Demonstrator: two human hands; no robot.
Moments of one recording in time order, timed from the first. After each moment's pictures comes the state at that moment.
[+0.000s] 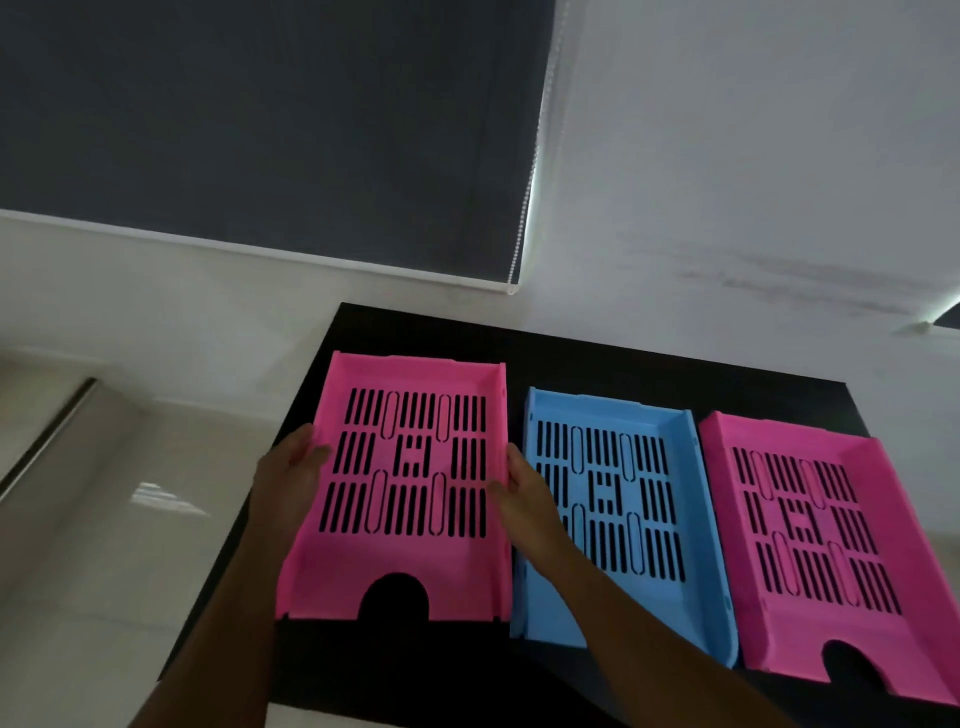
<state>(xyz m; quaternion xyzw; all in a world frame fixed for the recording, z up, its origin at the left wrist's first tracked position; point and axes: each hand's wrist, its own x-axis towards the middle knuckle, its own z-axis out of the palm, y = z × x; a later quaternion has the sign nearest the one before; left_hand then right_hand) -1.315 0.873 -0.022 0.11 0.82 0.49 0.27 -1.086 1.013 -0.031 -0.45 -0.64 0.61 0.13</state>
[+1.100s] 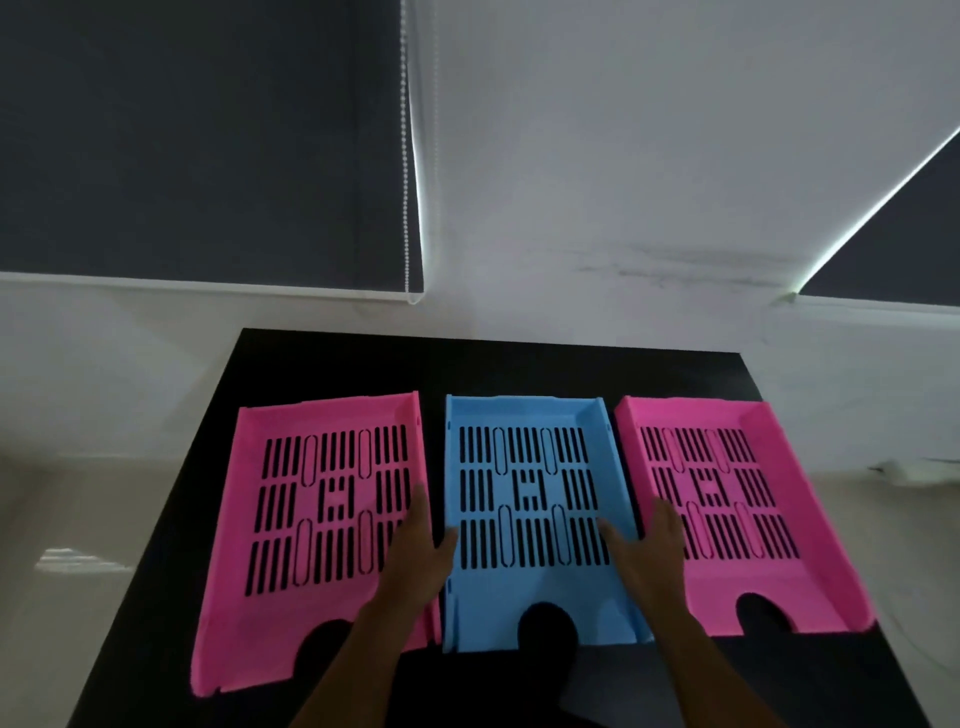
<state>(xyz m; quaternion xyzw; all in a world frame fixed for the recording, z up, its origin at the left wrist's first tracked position) -1.131 0.958 -0.066 0.36 0.76 0.32 0.43 -0.887 1.068 -0.057 -0.72 -0.57 0.34 0.17</state>
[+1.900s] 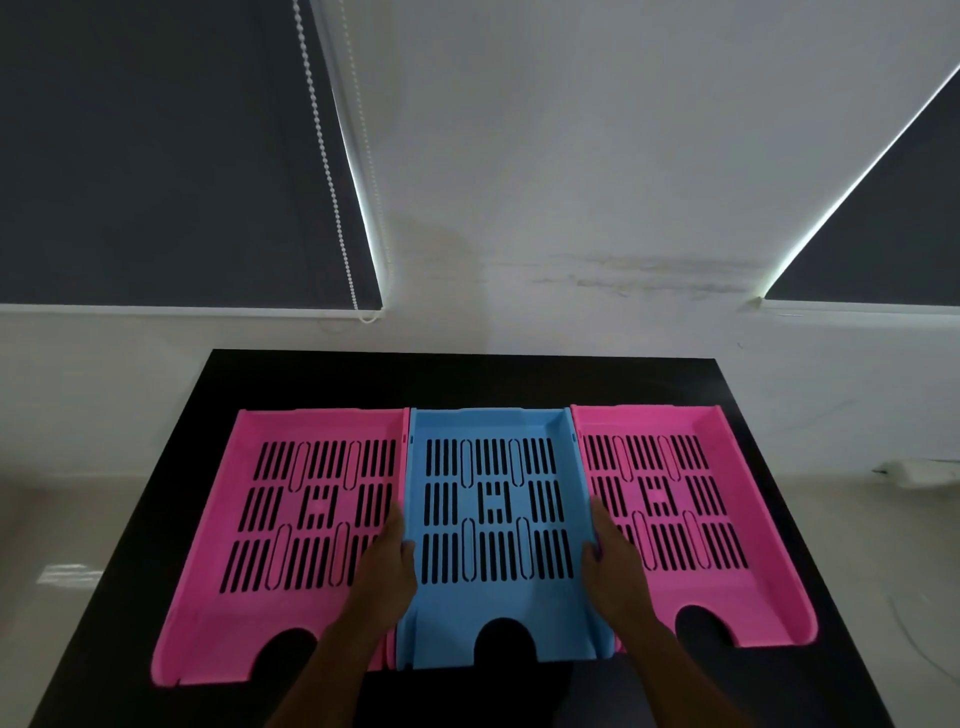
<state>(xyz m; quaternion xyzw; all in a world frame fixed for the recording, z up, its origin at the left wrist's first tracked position) -1.101 0.976 -0.057 0.36 0.80 0.27 0.39 -0.848 1.095 -0.078 -0.61 -0.65 0.43 0.15</state>
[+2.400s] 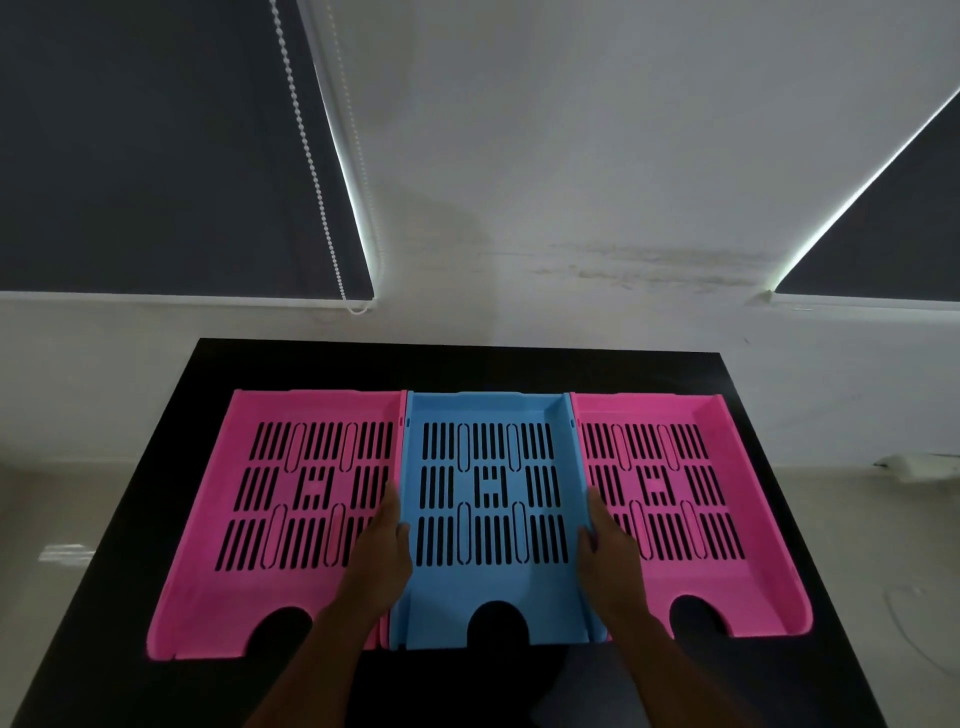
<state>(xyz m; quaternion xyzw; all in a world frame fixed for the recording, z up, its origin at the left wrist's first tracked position) -1.111 0.997 -0.079 0.36 0.80 0.29 0.38 -0.851 1.110 -0.086 -0.61 -0.67 0.39 0.18</state>
